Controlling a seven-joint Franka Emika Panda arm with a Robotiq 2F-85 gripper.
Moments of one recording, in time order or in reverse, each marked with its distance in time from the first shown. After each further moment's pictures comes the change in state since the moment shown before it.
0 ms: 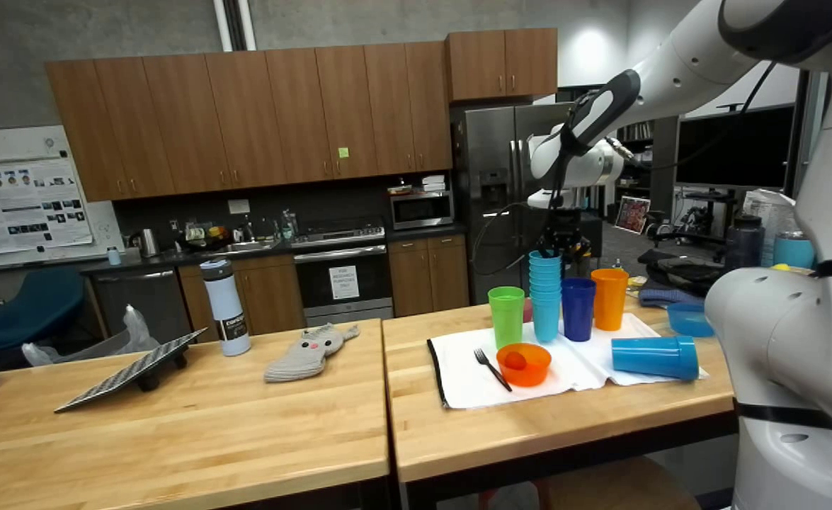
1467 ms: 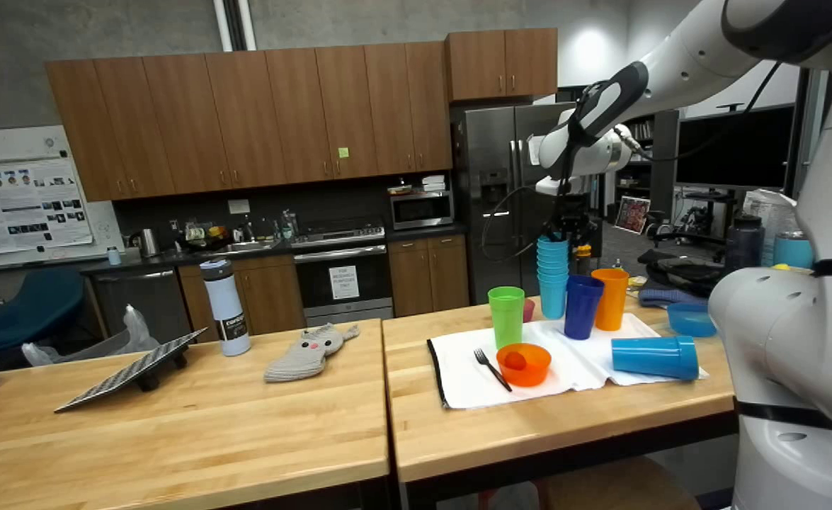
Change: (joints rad) arm -0.055 0.000 0.015 0.061 -0.045 0.019 0.001
